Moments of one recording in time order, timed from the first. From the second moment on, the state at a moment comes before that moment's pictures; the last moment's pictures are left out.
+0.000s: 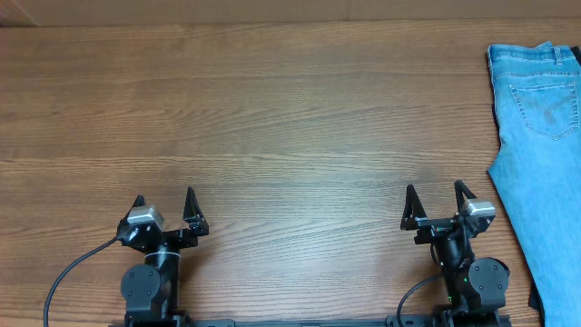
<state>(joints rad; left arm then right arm) 0.03 0.01 0.01 -0.08 -0.05 -0.23 0.05 0.01 0.02 -0.03 -0.08 0.17</state>
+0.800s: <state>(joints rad) 0.03 0.01 0.01 -0.07 -0.05 -0.23 0.05 0.02 0.02 0.01 -0.44 0.76</state>
